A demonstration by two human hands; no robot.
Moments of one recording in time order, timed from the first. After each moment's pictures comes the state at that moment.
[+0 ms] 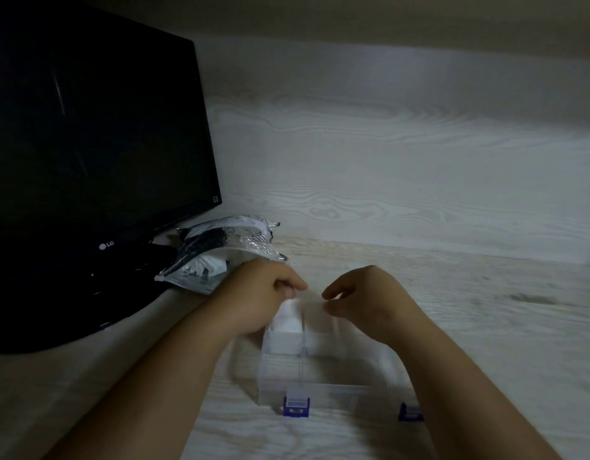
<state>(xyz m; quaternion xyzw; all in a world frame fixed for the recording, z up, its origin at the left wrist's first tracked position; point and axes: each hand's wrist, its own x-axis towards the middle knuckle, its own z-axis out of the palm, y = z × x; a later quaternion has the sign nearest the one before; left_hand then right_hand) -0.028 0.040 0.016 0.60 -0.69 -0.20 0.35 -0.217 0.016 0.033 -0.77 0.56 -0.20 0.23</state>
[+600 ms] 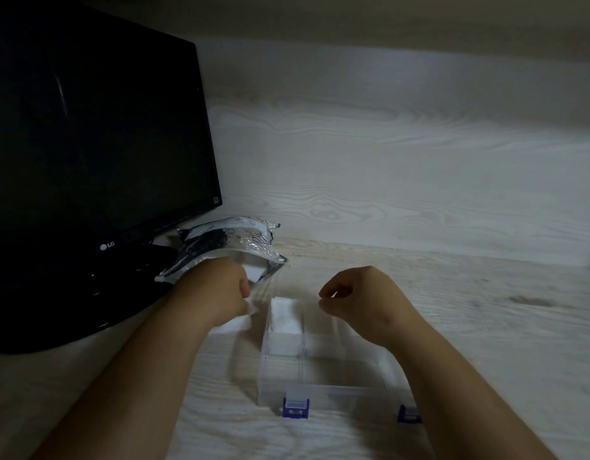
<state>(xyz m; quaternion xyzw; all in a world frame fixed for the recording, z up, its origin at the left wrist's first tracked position) 0.009 0.046 0.025 0.75 -0.64 -0.05 0.17 -0.216 0.018 0.030 -0.79 0.53 -0.24 0.21</state>
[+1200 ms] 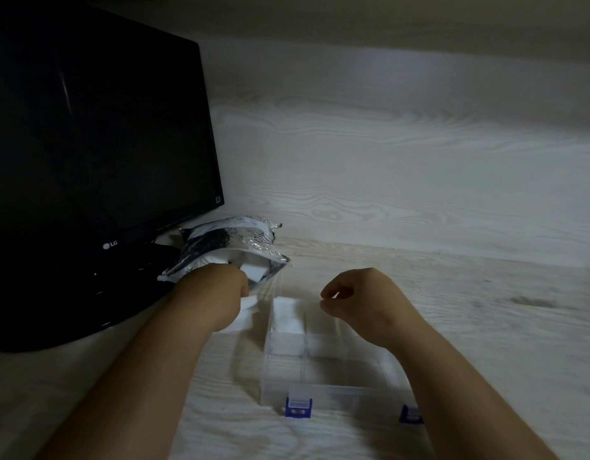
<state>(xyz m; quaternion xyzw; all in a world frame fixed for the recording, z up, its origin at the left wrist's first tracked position) 0.003 0.057 0.030 0.74 -0.67 0.03 0.05 -0.215 0.018 0.027 -0.79 0.53 -0.24 0.21</state>
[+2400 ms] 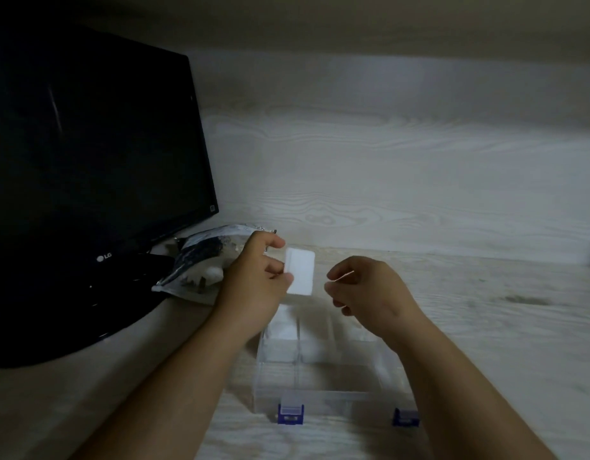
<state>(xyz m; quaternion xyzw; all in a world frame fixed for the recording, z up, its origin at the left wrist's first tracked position) -0.047 0.044 0.024 0.59 -0.57 -0.20 0.54 -0.221 0.018 0.039 -0.70 0.53 -0.35 0.32</state>
